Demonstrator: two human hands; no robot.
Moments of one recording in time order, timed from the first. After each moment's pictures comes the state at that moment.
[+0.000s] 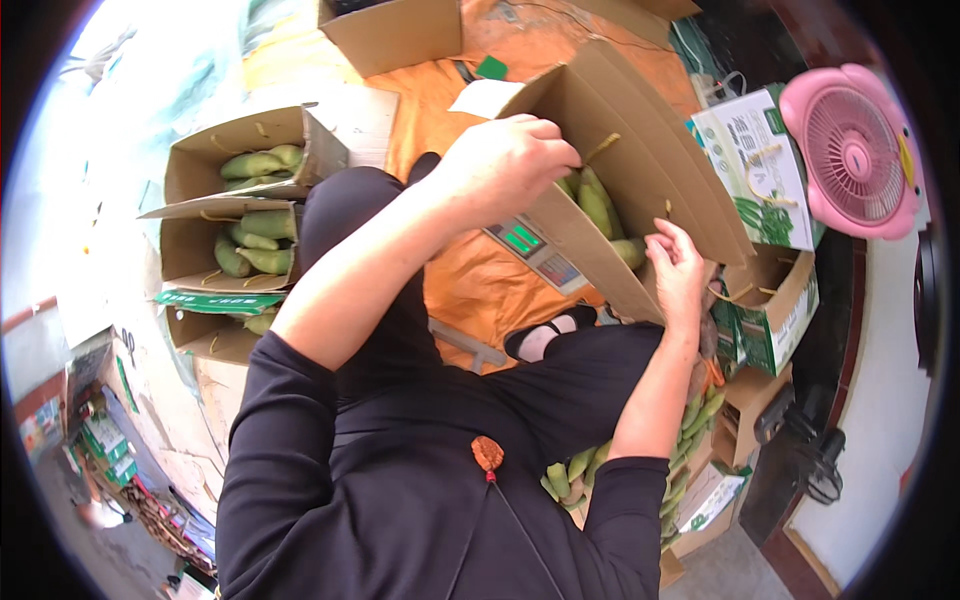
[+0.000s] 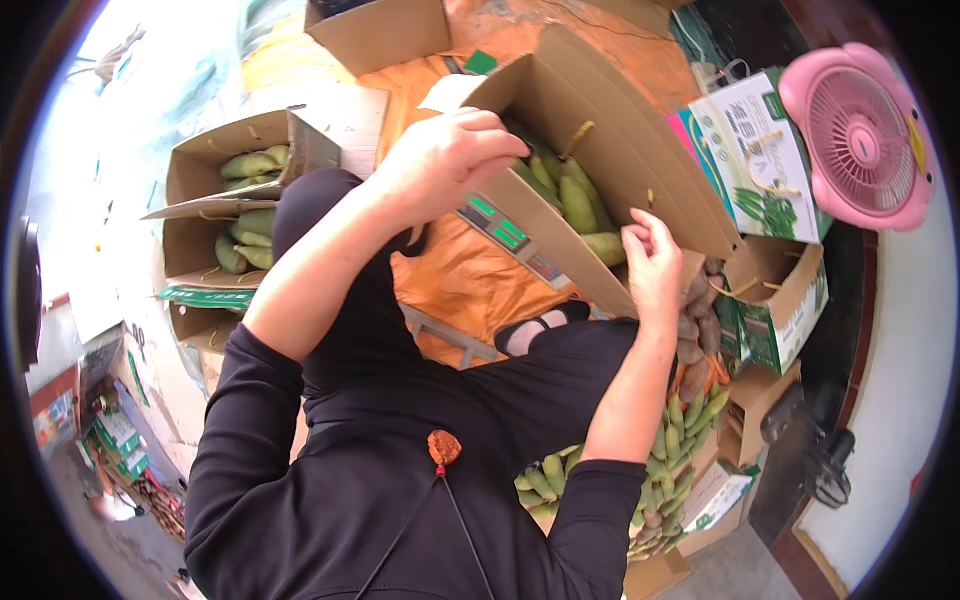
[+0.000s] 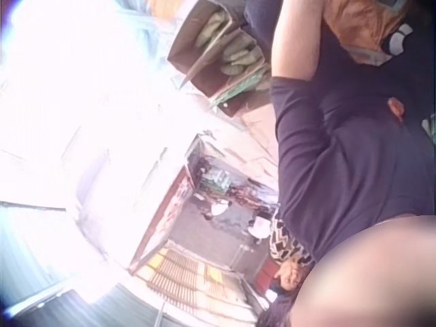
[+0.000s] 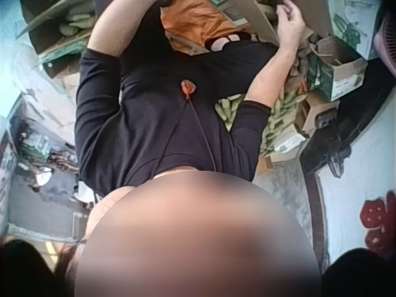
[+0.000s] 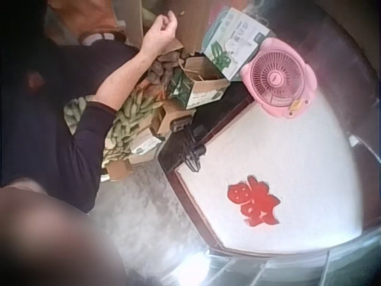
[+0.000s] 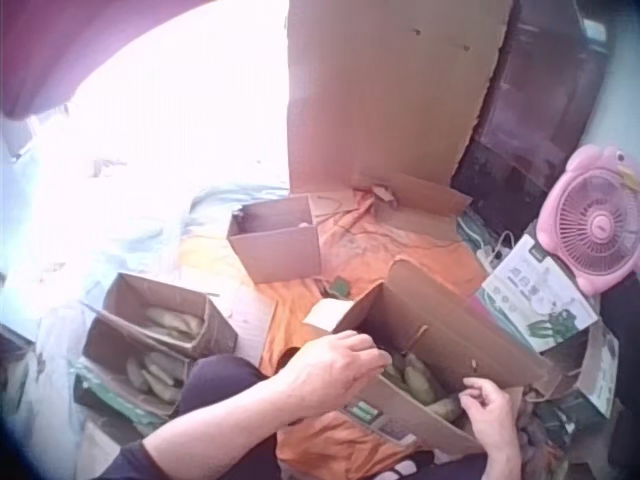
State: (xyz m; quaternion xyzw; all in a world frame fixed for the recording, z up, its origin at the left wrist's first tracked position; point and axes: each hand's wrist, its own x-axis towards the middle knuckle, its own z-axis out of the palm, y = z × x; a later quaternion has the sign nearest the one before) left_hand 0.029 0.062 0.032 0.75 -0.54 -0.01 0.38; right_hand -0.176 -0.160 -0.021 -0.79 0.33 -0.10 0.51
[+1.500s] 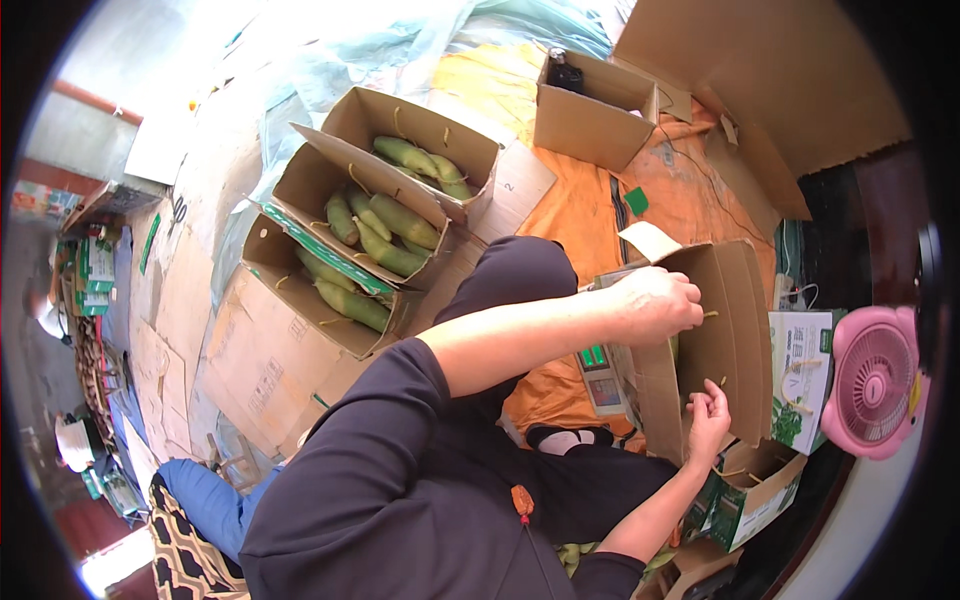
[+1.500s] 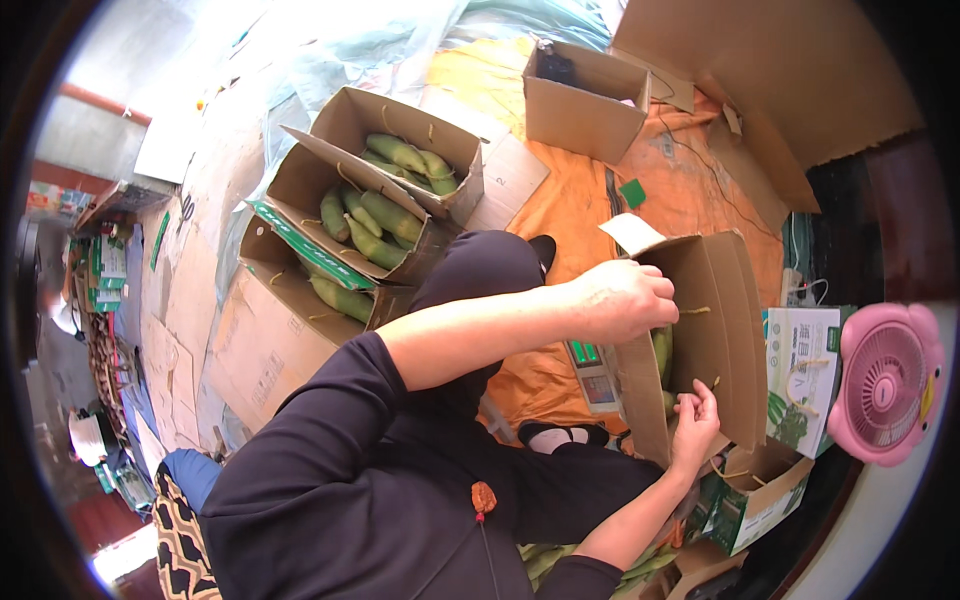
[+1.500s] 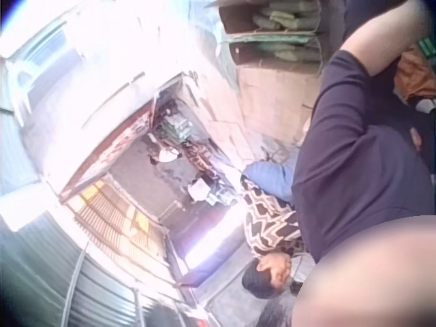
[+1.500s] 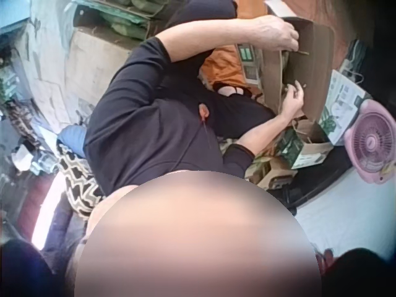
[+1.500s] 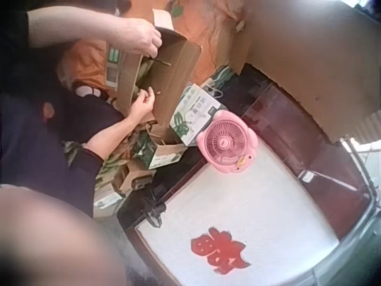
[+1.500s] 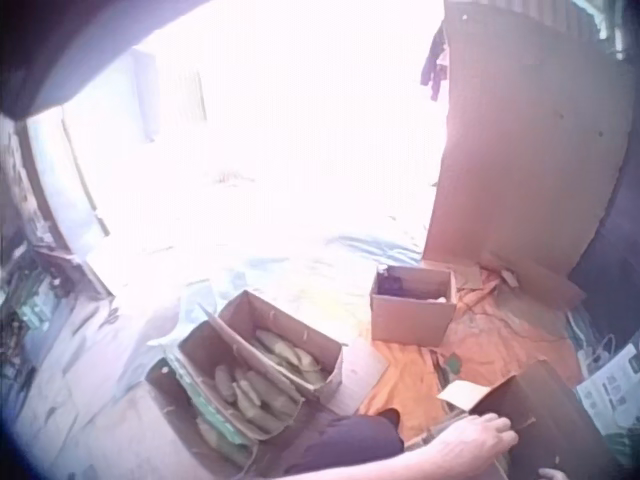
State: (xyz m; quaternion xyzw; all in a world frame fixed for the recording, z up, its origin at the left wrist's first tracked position) left_hand 0.027 0.076 0.028 0.74 -0.53 0.03 0.41; right_hand -0.166 -0.157 -0.020 -0.80 0.30 -0.05 0.52
